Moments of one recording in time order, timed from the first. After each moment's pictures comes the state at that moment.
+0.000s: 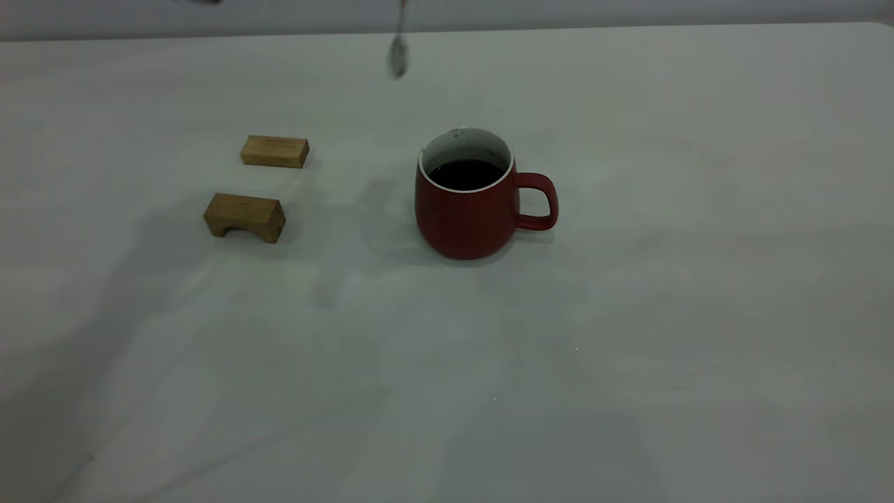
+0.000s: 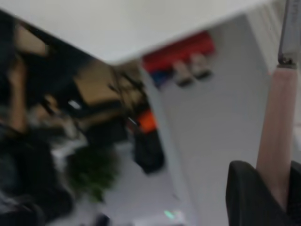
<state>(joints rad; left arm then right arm) -0.23 2.06 -1.42 -1.21 1.05 -0.77 0.07 0.02 -0.47 0.03 1.14 -0.06</state>
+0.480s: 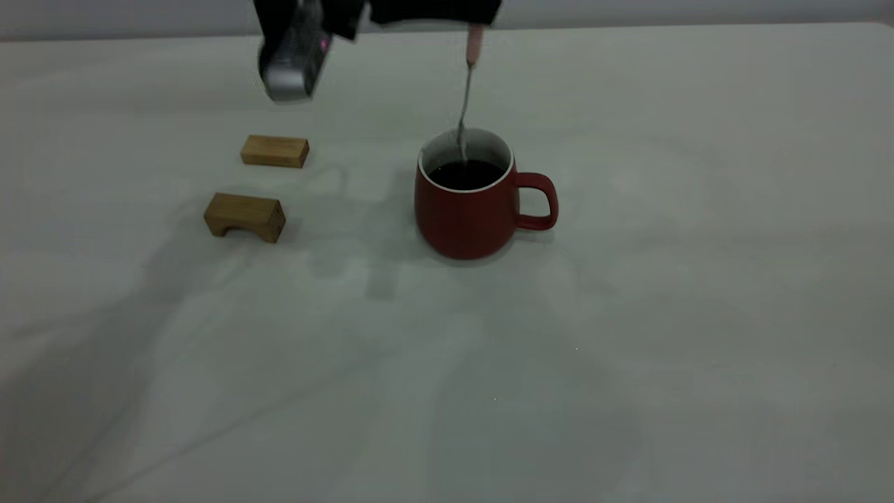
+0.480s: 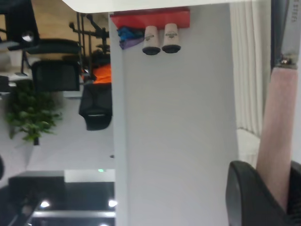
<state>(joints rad) -0.26 2.26 -1.42 -1.42 1.03 -0.84 0.07 0.02 -0.47 0.03 1.14 -0.06</state>
